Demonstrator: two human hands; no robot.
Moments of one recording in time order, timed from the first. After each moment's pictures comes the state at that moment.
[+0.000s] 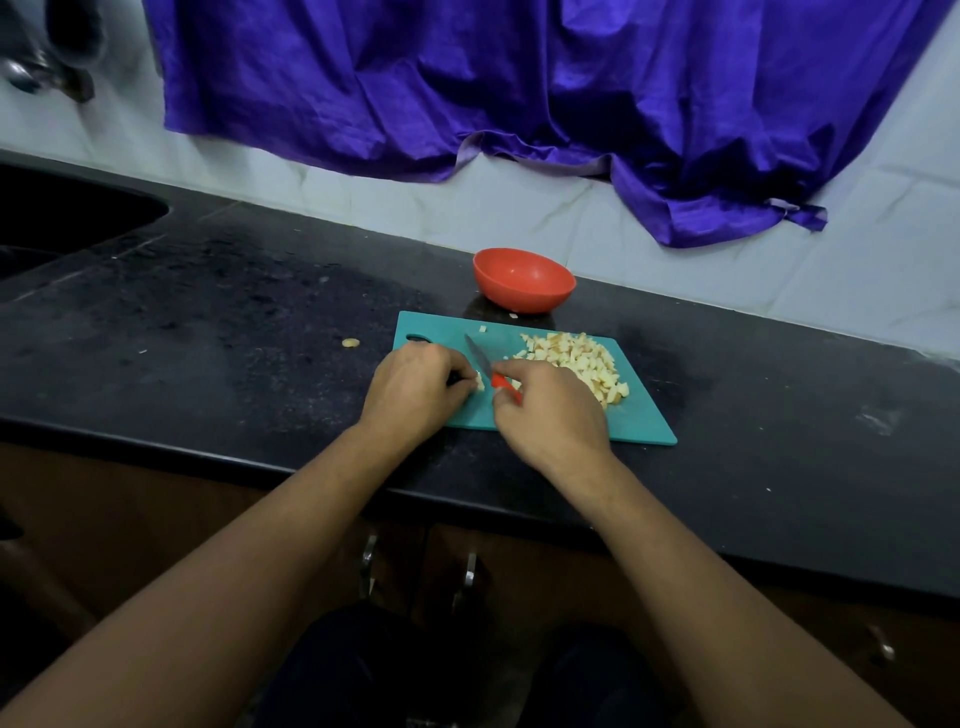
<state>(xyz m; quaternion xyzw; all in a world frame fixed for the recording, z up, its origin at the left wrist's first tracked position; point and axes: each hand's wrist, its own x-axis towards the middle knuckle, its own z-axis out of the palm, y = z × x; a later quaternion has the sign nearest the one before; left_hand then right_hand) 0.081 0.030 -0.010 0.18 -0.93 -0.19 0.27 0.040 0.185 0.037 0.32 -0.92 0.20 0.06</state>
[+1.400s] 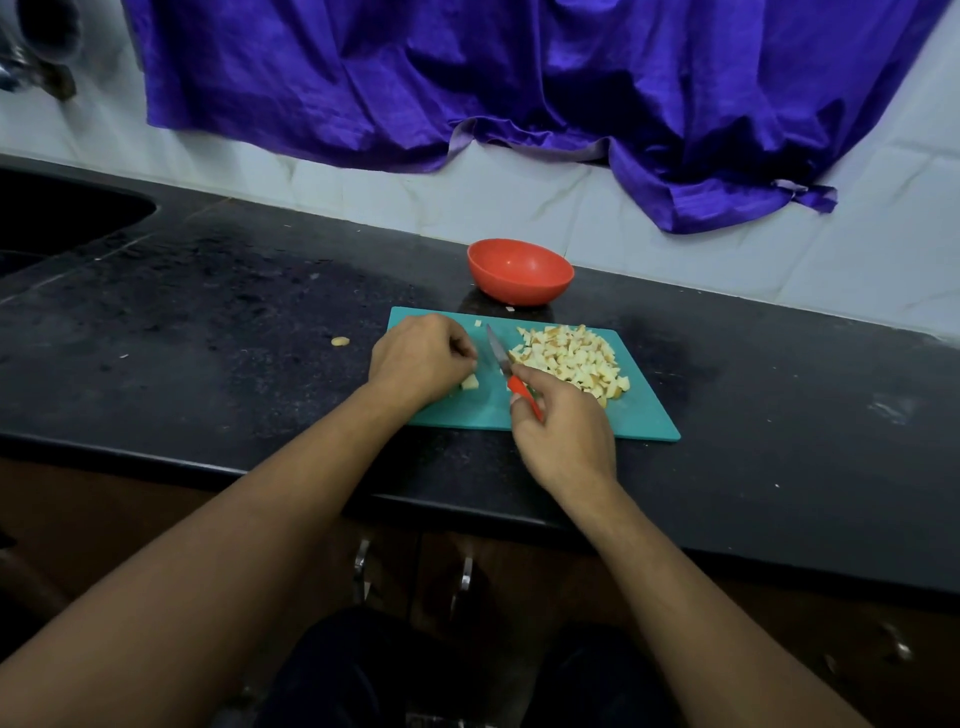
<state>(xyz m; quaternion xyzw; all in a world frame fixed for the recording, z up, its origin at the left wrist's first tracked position) 0.048 0.020 0.008 0.25 -0.92 -0.25 0.19 0.016 0.202 -0.006 0.29 -0.90 0.33 0.07</state>
